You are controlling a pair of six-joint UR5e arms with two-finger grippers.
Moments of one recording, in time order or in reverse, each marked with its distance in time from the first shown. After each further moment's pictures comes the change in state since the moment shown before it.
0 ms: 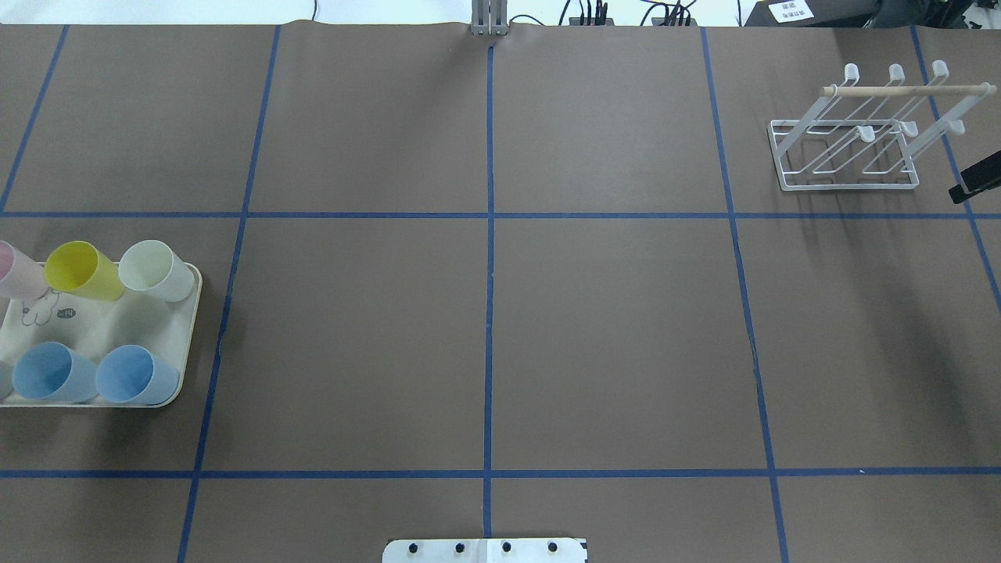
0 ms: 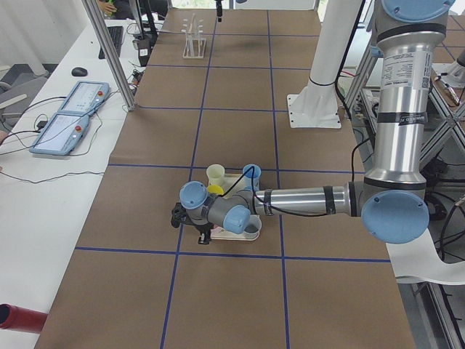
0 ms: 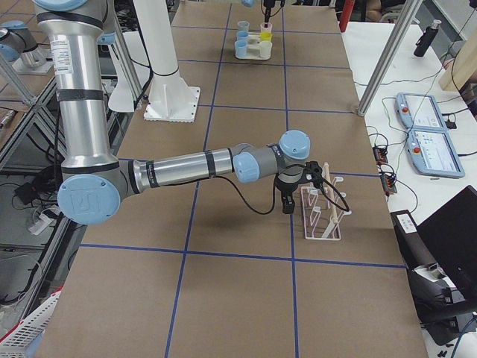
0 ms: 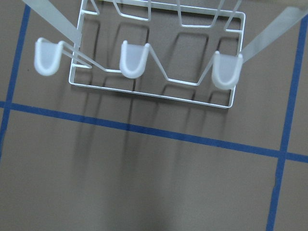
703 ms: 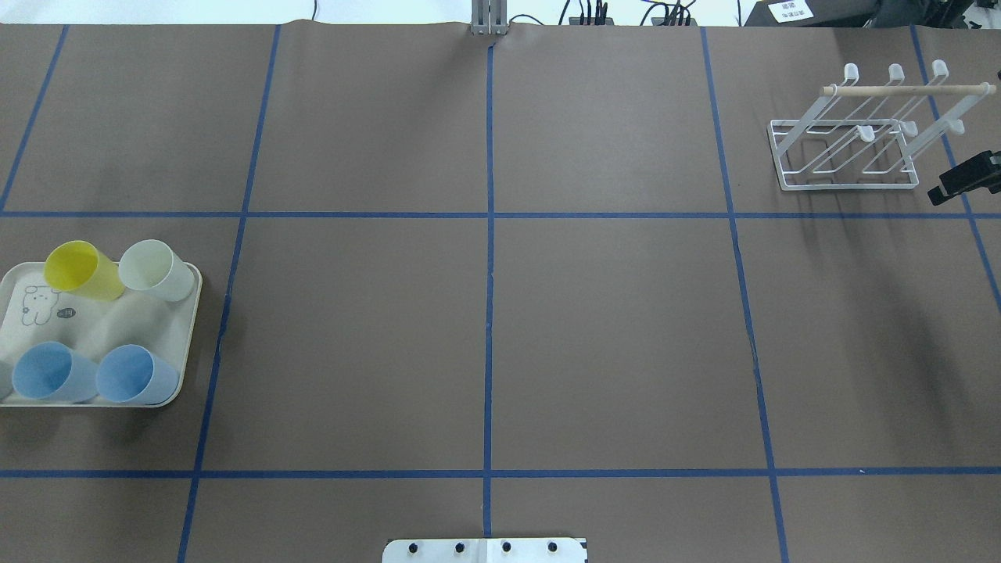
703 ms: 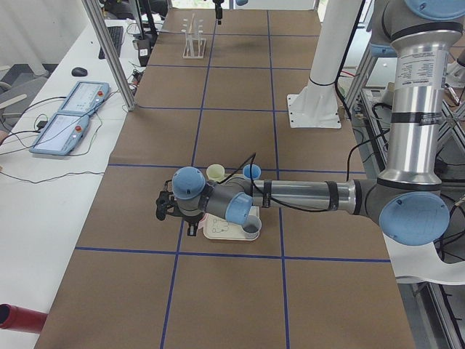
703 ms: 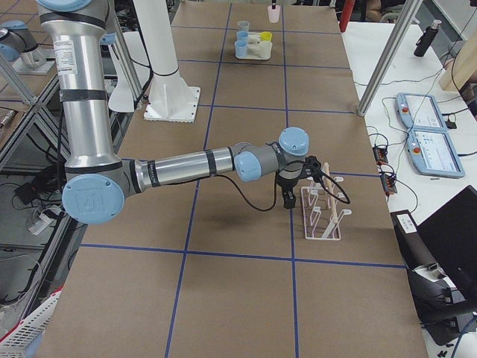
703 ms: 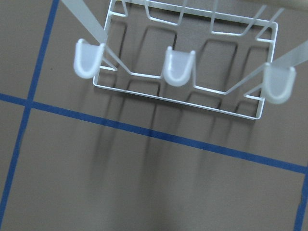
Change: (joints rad) left arm -0.227 -0.003 -0.151 0.143 -0.055 0.003; right arm -0.047 0.009 0.003 0.056 0.002 0.022
